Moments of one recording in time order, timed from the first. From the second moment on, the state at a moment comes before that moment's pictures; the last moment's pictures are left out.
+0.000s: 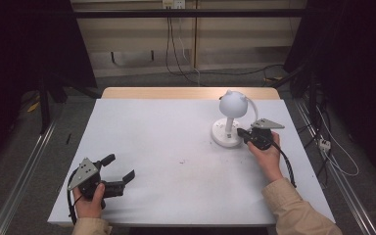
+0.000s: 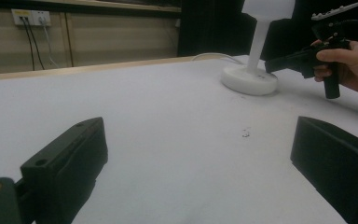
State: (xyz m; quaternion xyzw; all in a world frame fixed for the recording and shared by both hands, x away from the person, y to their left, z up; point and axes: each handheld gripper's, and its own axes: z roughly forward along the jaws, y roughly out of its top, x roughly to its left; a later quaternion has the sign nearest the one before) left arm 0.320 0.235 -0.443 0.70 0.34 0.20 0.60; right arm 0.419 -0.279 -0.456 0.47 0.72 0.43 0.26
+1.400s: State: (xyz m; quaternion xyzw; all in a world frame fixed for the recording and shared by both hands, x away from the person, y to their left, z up) left arm 0.319 0.233 -0.443 0.70 0.34 0.20 0.60; right arm 0.419 -0.279 -0.459 0.46 0.73 0.43 0.26
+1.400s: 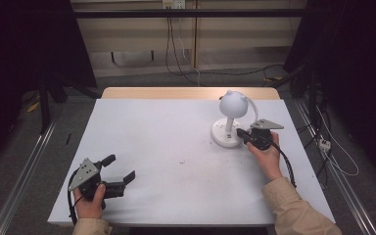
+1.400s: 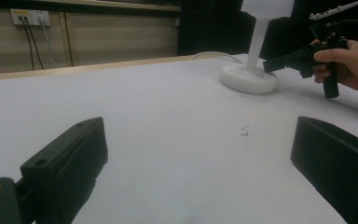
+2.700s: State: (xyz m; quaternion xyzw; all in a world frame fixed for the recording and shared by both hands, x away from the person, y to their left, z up) left arm 0.321 0.232 -0.443 0.70 0.33 0.19 0.60; right arm 0.419 -0.276 -0.456 0.47 0.72 0.43 0.26
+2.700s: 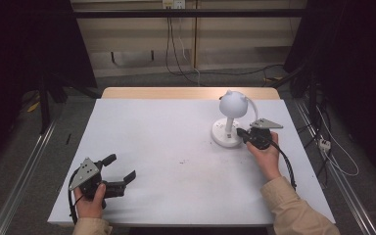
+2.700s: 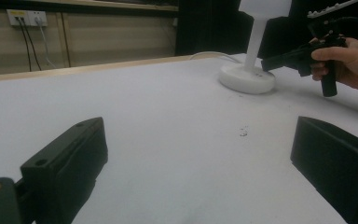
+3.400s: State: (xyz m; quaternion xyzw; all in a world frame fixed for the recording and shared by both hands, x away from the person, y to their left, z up) left arm 0.320 0.231 -0.442 0.70 0.33 0.19 0.60; right arm 0.417 -0.276 -0.453 0.48 0.71 0.45 0.26
